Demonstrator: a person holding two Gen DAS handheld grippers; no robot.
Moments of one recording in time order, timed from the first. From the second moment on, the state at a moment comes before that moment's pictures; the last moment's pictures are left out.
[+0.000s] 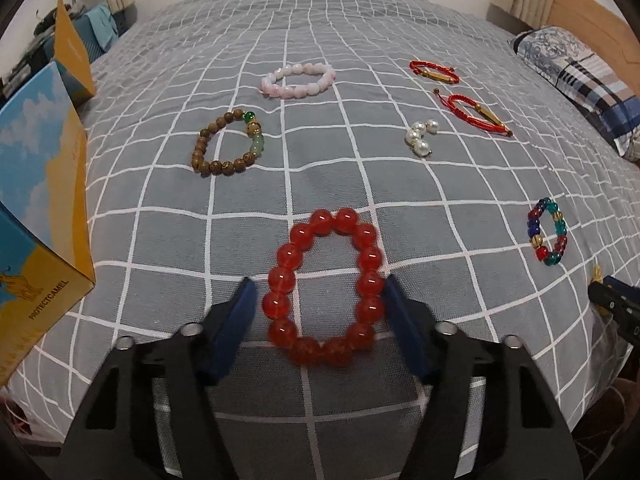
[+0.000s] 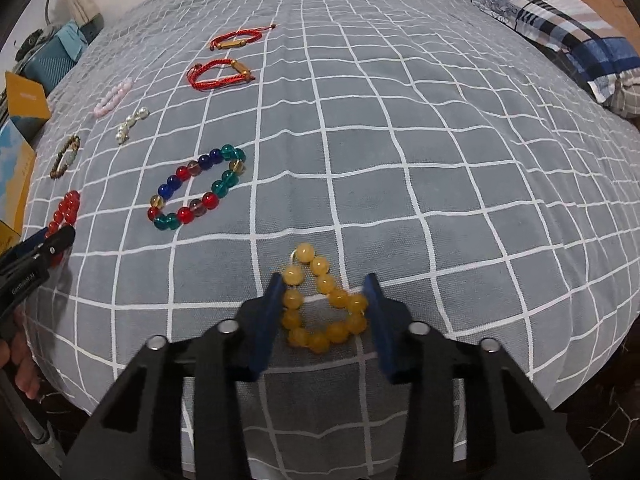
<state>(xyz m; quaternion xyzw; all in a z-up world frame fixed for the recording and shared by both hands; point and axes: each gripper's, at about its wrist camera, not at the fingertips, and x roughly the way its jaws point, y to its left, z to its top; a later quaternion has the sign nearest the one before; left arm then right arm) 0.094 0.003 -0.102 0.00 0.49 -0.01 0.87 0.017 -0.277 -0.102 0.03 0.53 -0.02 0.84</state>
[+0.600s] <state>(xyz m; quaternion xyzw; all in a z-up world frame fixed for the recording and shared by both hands) 0.080 0.011 -0.081 -0.01 0.46 -0.02 0.89 0.009 -0.283 -0.083 0.05 0.50 -0.02 0.86</state>
